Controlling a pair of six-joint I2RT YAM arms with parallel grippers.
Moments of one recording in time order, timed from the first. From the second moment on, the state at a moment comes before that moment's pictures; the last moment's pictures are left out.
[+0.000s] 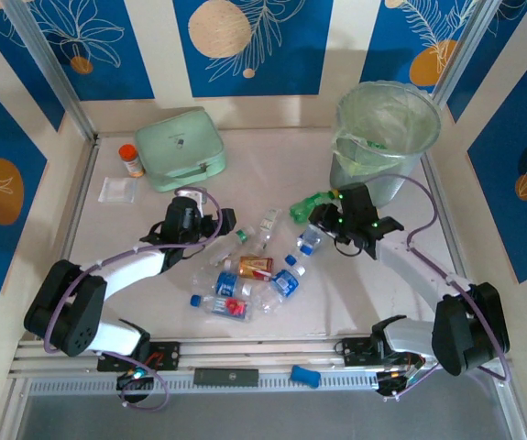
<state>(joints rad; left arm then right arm) -0.47 1.39 0.63 0.19 0.04 -0.52 0.36 1.23 0.82 -0.39 -0.12 0.83</state>
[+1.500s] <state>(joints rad) -0.47 1.40 0.71 0.14 0.07 -0.53 -0.18 1.64 1.67 -0.52 -0.18 0.38</state>
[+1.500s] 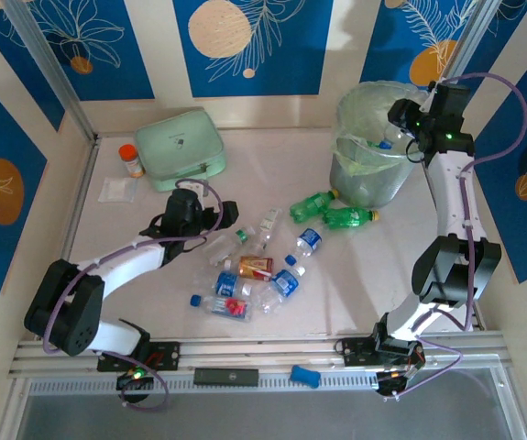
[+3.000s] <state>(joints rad) -0.49 0.98 0.70 -0.58 0.17 -0.50 0.40 1.22 0.97 -0.34 -0.26 0.59</state>
